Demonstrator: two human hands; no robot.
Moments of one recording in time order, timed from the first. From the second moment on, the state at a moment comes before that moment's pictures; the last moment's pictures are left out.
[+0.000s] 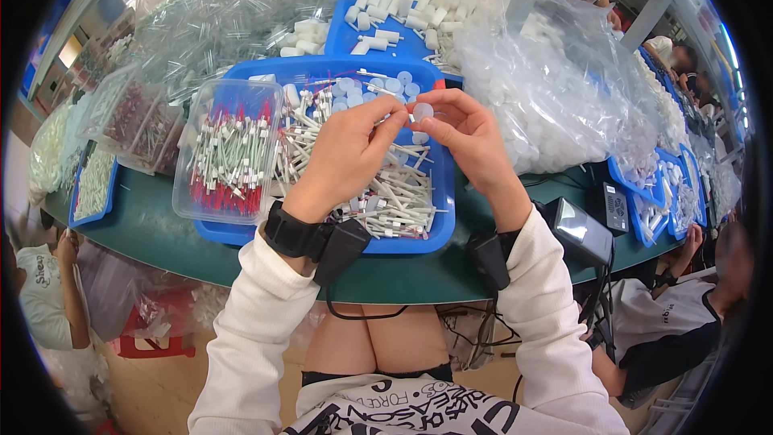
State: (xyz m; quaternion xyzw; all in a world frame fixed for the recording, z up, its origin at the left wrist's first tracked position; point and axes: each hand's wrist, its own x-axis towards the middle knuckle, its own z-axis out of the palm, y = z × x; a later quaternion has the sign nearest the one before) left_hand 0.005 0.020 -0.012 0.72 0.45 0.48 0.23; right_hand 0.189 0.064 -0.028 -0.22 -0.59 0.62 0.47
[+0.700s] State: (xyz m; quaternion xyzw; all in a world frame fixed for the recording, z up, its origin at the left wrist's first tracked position) left_hand 0.006 0.013 -0.005 0.75 0.50 0.41 0.16; right_hand 0.187 0.061 -0.028 -0.23 -0.62 0.58 0.48
